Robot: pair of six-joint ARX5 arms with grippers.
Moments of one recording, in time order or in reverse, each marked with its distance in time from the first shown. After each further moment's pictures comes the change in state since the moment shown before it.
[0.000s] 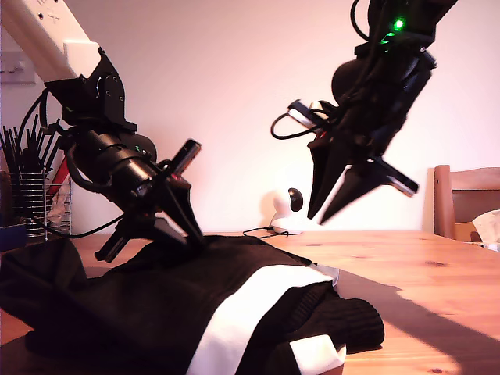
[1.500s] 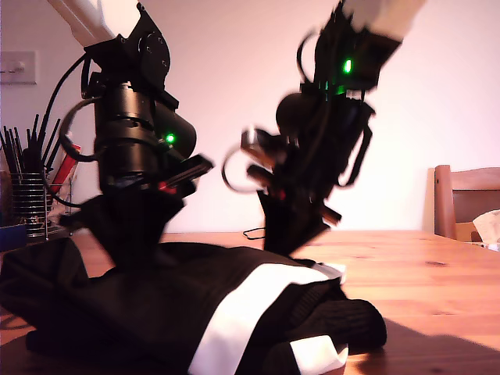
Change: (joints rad) left arm -0.162 -0.075 0.000 -0.357 -0.516 0.089; right arm 0.133 0.138 -0.001 0.285 0.125 -0.356
